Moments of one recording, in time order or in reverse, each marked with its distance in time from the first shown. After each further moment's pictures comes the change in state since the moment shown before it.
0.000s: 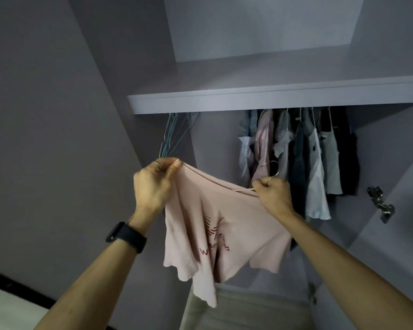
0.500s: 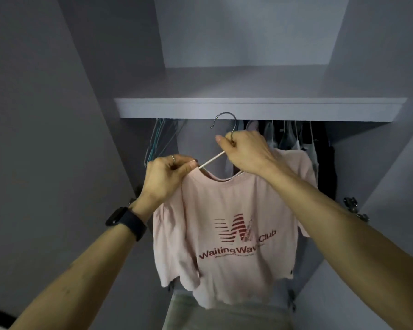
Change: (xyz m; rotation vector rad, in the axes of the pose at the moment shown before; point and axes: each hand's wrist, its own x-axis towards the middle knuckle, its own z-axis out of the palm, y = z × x) left_hand 0.031 0.010 0.037 -0.034 -0.253 0.202; right_hand 0.055 -0.137 -0.040 -0.398 -0.175 -0.484
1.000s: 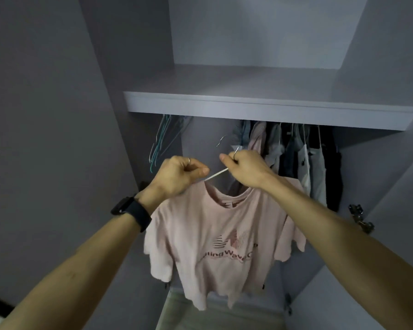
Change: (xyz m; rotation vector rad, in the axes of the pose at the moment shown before) left_hand 0.007 -0.007 0.002 -0.055 -0.265 -0.137; right_hand -0.012 0.004 0.031 0.042 -0.185 0.011
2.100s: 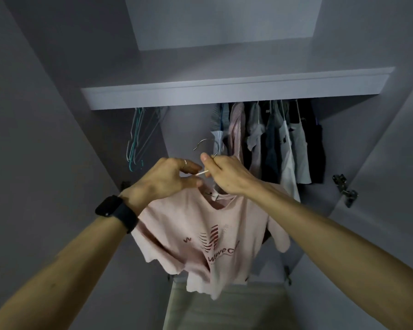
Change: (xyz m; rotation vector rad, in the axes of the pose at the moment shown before) left_hand 0.016 0.008 0.020 0.435 -0.285 0.117; right_hand -0.033 0.010 0.019 0.239 -0.063 0.108
